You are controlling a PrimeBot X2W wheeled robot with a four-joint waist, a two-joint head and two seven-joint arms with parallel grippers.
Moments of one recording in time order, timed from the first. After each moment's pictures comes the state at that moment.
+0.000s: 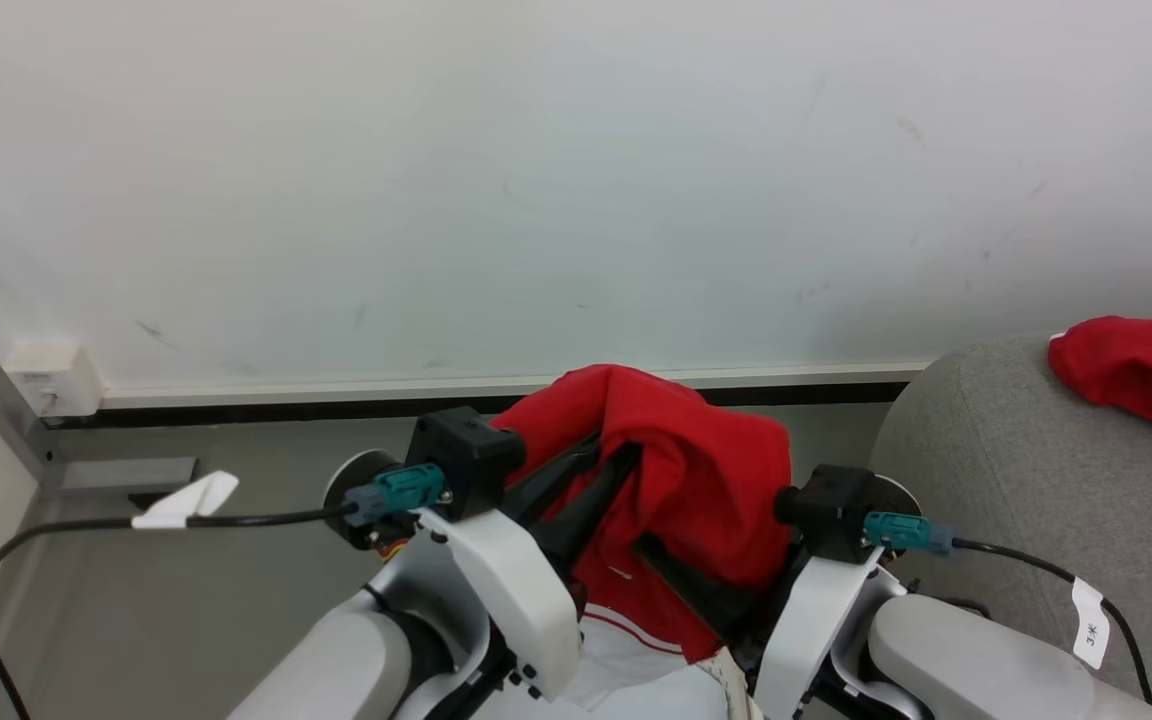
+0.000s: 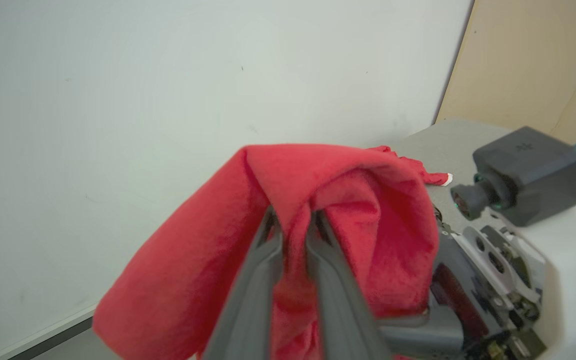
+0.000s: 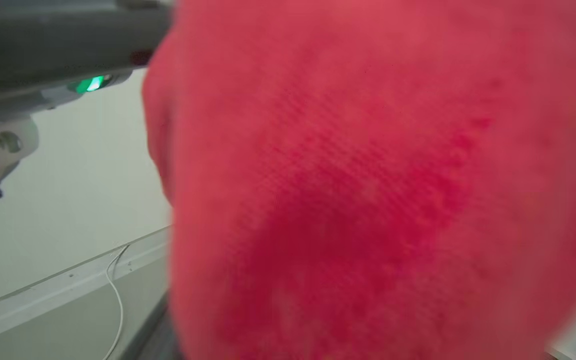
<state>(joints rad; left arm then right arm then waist) -0.43 0.27 -0.61 -0.14 -0.50 0.00 0.28 -0.77 -0.33 1.24 0.37 0.97 0.13 -0.22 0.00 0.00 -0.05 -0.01</state>
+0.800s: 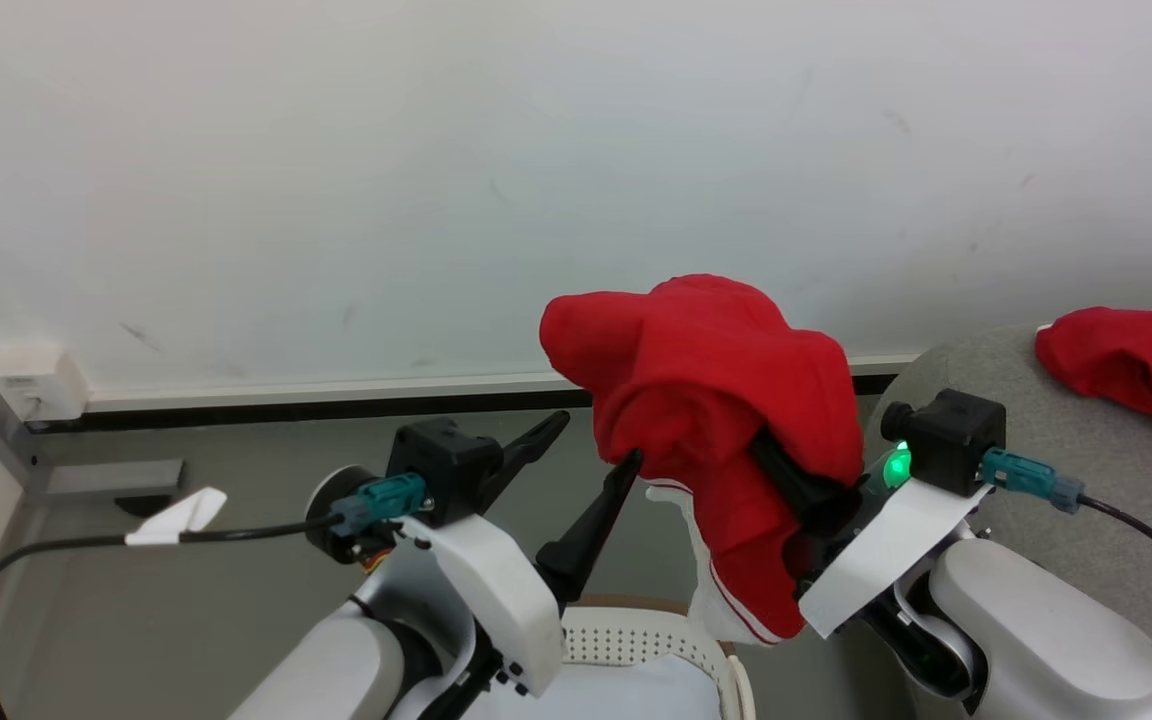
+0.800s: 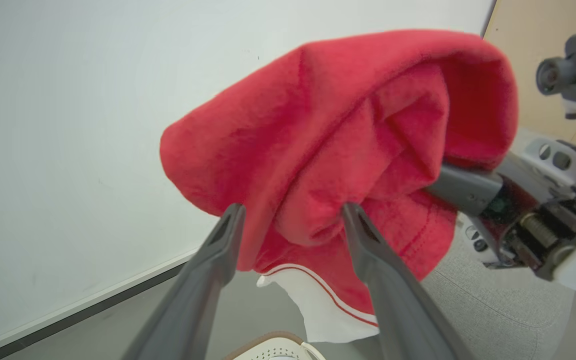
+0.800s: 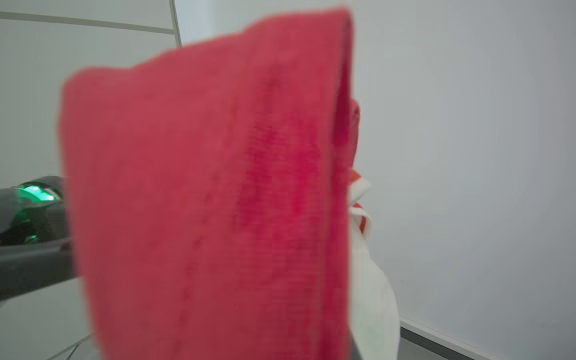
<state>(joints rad) -0.42 0.28 -0.61 -0.09 -0.49 0.03 0.23 -0.71 -0.33 0.96 0.34 0.94 0.13 -0.26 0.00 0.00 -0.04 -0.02</state>
